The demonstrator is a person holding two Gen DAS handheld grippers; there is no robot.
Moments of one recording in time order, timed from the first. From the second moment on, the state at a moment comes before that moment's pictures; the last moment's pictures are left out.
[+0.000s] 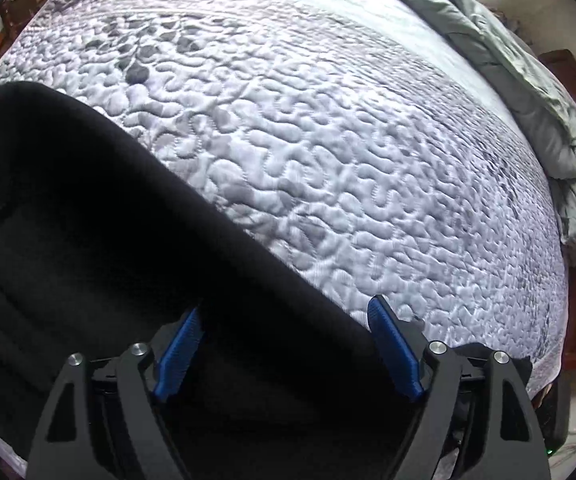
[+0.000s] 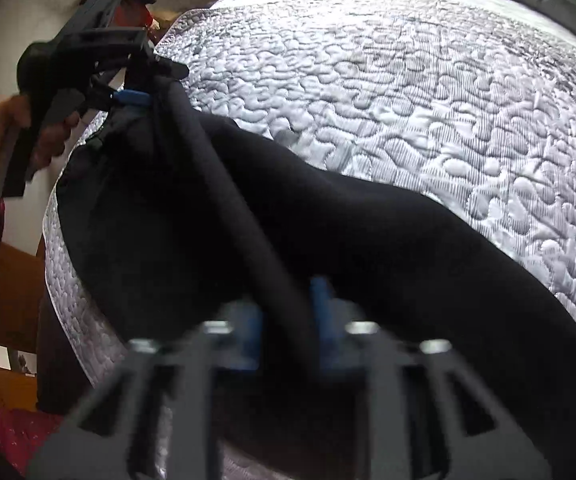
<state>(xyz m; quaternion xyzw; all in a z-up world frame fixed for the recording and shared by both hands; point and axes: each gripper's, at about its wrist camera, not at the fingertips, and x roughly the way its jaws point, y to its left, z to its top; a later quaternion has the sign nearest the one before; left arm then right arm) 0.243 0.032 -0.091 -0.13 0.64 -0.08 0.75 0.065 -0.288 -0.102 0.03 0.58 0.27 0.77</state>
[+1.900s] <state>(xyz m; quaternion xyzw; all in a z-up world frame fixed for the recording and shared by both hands) 0.011 0.103 -0.122 -0.28 0.55 -0.02 0.79 -0.032 -0.302 -0.111 0.05 0.59 0.26 0.76</state>
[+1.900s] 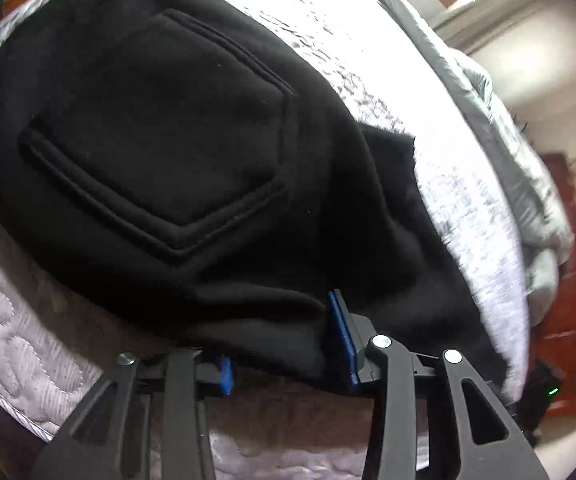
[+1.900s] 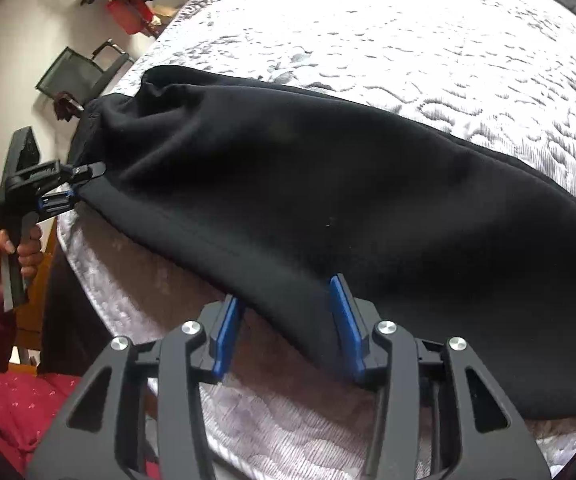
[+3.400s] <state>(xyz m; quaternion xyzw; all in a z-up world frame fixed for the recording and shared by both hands) 0.054 0.161 -0.071 -0.14 0.53 0.02 0.84 0.054 -0.146 -0.053 0.05 0.56 0.33 0.76</state>
